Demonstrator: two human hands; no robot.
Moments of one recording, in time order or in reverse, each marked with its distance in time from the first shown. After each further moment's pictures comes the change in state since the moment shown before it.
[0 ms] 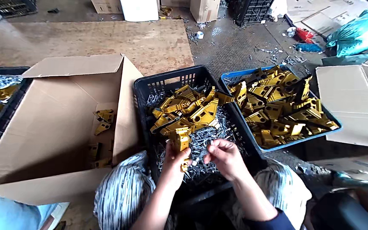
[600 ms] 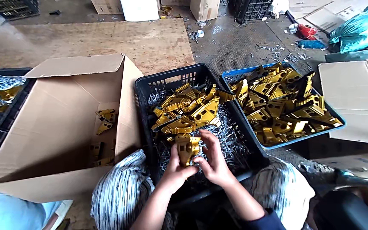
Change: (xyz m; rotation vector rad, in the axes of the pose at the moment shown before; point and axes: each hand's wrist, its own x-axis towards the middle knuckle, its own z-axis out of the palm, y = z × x) left_hand -0.013 -0.002 -0.021 0.335 -0.245 -0.021; right_hand -0.001 0.051 0.004 -0.563 -0.166 -0.491
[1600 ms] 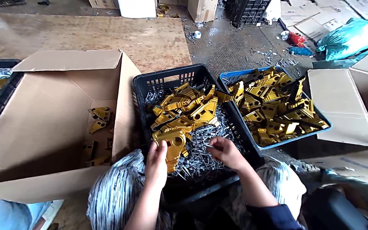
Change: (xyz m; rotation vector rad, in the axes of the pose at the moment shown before) left_hand 0.002 0.023 -0.024 0.041 0.368 0.254; right_hand 0.013 0.000 -0.063 -0.134 -0.157 0.655
